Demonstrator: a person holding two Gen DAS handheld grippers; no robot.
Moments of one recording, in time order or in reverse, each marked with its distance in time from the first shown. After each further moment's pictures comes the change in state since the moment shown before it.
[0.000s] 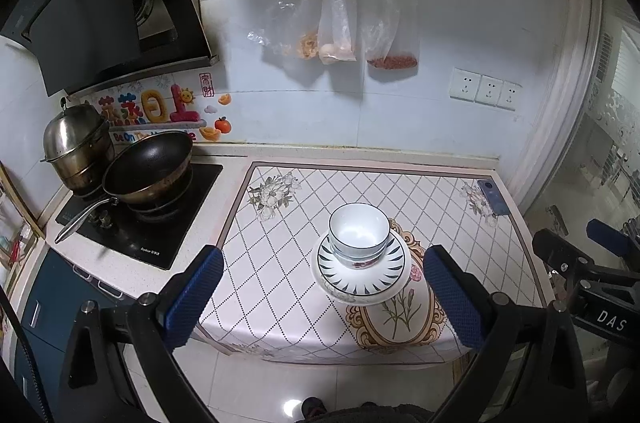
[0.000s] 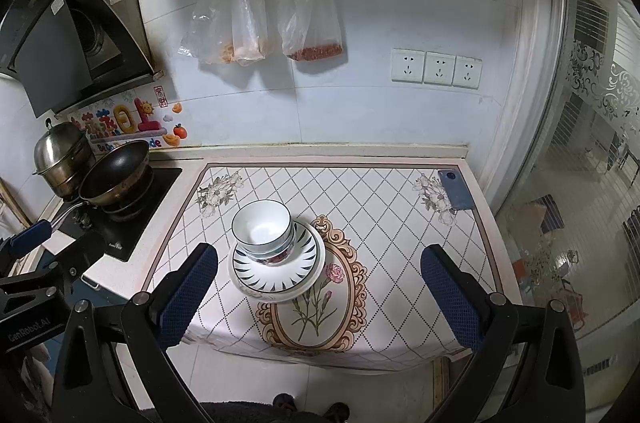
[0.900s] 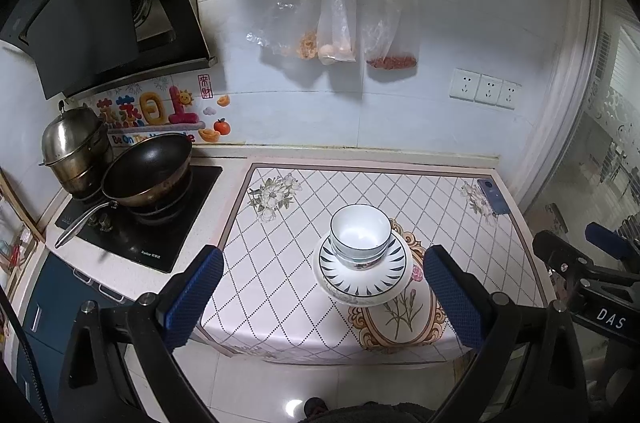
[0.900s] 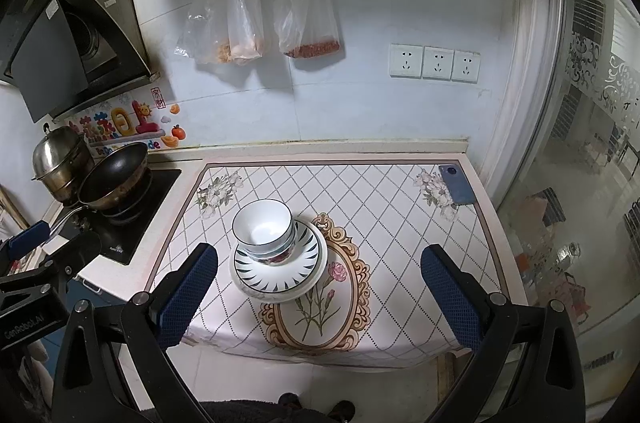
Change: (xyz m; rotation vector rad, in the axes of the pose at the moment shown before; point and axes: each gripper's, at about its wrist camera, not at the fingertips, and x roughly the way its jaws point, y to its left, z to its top) left arm 0.002 0.004 0.003 0.012 0.000 -0.003; right arm 0.006 0.000 0.002 0.027 0.007 -0.001
